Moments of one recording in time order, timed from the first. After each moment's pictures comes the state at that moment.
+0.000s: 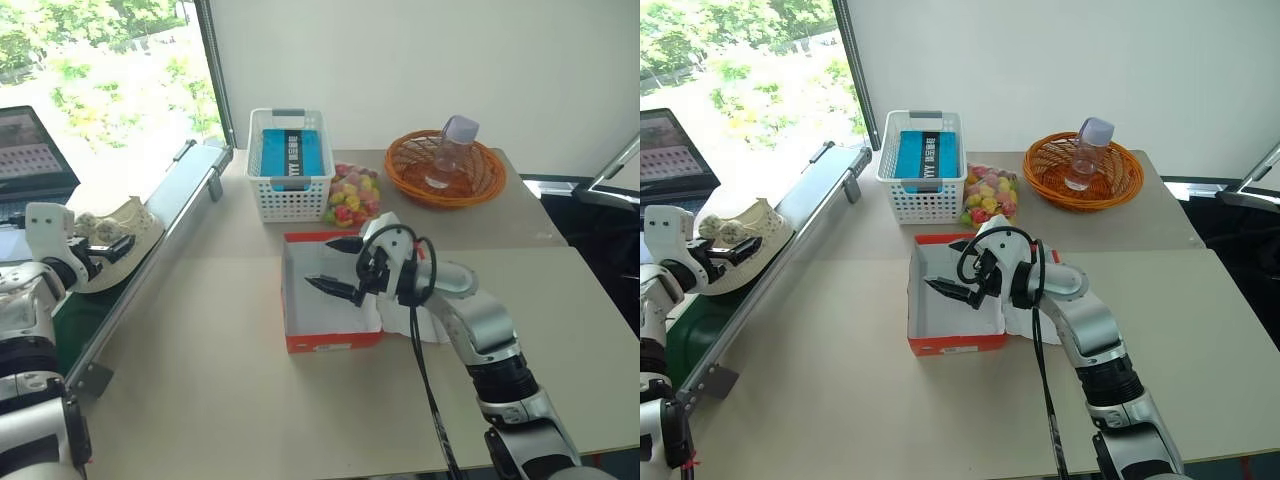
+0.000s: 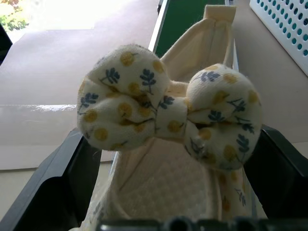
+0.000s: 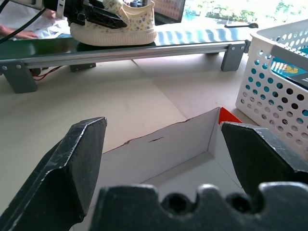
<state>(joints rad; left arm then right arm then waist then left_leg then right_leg) -0.58 0.83 0.37 0.70 -0.25 0.37 -0.65 -0.51 -0.35 0.18 -0.15 0.30 0.46 0.82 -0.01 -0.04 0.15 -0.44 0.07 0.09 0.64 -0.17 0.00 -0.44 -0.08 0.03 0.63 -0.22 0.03</state>
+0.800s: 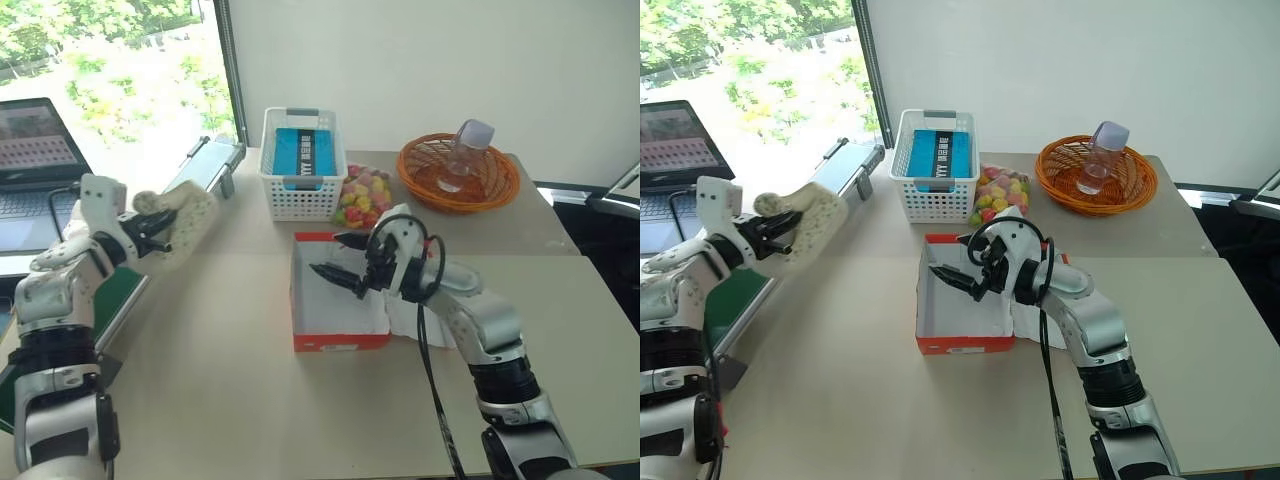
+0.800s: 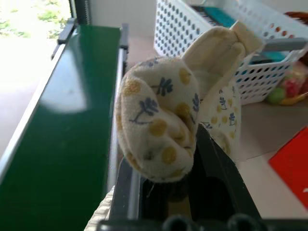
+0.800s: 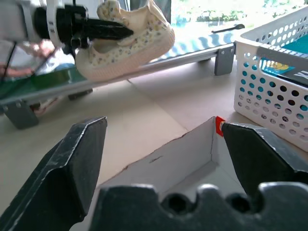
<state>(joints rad) -0.60 0.62 0.32 0.18 -0.43 0.64 -0.64 -0.53 -0.29 0.03 -0.19 0.49 0.67 0.68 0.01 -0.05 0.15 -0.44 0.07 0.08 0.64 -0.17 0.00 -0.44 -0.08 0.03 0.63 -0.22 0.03</state>
